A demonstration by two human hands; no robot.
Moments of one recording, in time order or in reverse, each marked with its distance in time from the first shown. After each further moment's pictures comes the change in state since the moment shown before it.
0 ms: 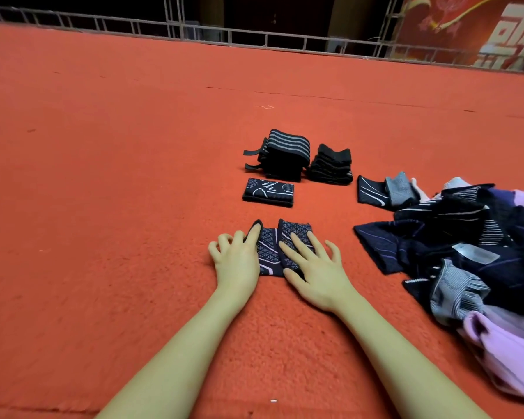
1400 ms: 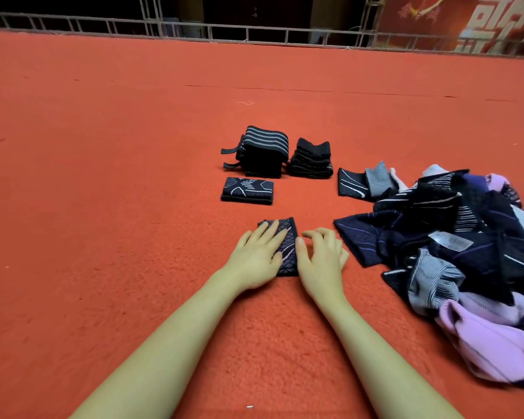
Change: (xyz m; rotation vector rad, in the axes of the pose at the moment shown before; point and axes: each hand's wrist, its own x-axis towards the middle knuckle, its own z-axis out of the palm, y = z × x) left_hand 0.020 0.045 -0.002 -0.108 -0.538 0.430; right_hand -0.002 0.010 0.004 0.531 0.590 0.438
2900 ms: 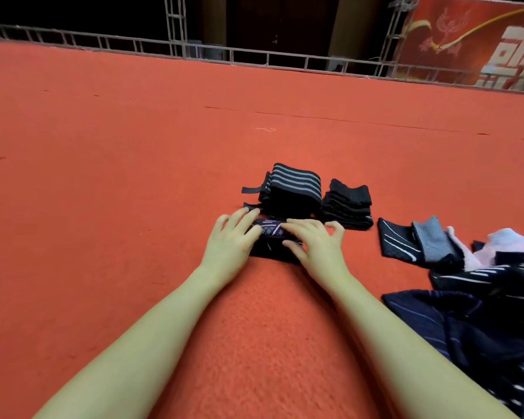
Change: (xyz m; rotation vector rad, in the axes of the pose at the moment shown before) left_hand 0.109 -0.147 -0.043 0.356 0.721 0.198; right_hand 0.167 -0.027 0.087 -0.238 -0.098 -0.575
